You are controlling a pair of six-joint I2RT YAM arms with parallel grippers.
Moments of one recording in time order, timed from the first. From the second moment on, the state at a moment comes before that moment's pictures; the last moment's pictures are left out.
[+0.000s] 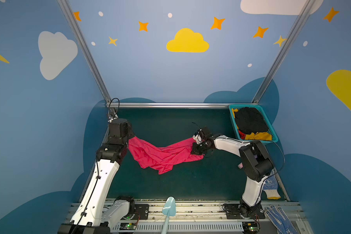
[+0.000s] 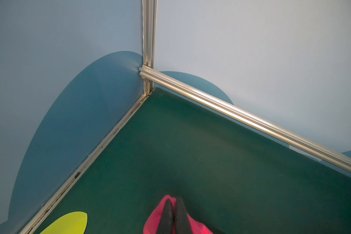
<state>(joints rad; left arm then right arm) -0.08 1.03 1.11 -0.59 -0.38 -0.41 0.57 1.86 1.19 -0.48 -0.40 0.50</state>
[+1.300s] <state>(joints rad) -0.08 0.63 1.37 -0.42 -0.03 -0.45 0.49 0.94 1.45 -0.96 -0.02 0.29</state>
